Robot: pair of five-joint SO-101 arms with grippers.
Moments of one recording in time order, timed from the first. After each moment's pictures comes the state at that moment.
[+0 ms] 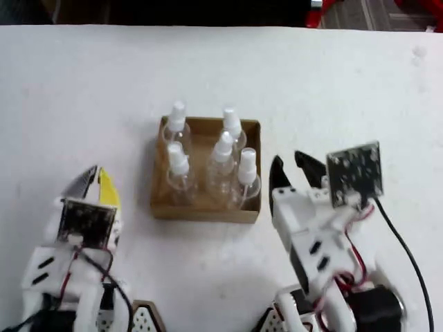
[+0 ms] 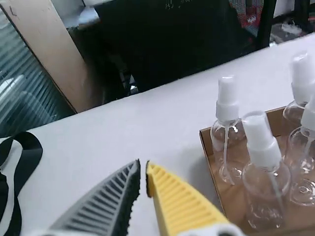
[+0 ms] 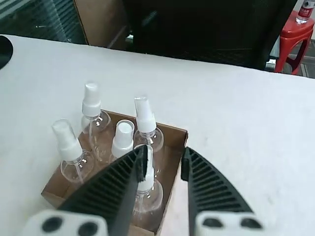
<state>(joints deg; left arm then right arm) -5.7 -104.0 62.8 69.0 -16.7 -17.4 -73.5 31.1 75.8 0.5</state>
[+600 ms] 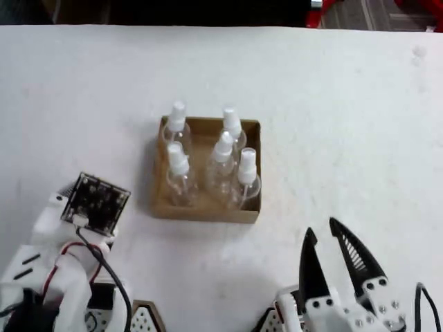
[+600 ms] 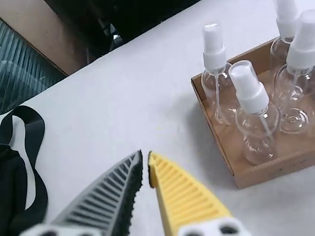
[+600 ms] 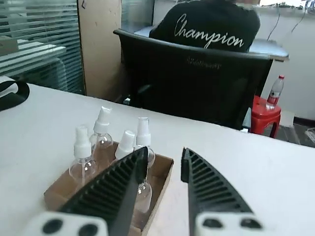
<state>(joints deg) -5.6 -86.2 42.4 84.5 -24.2 -16.8 -102.3 24.4 93.2 6.6</state>
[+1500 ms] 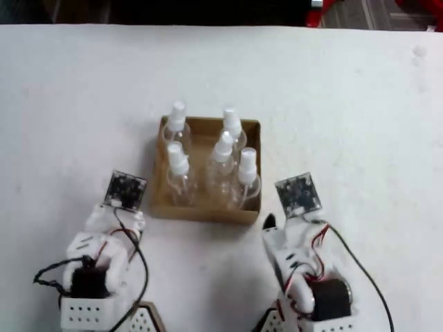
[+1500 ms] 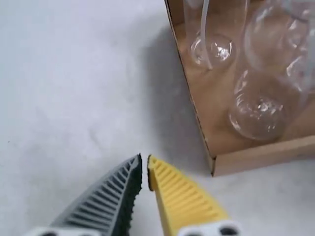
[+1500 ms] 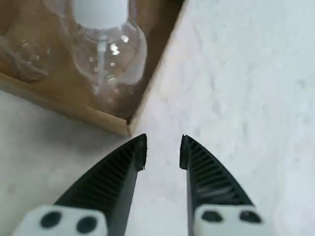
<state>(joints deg) -5.6 -103.8 97.0 61.0 -13.7 -13.5 -103.1 80.8 77.1 9.0</state>
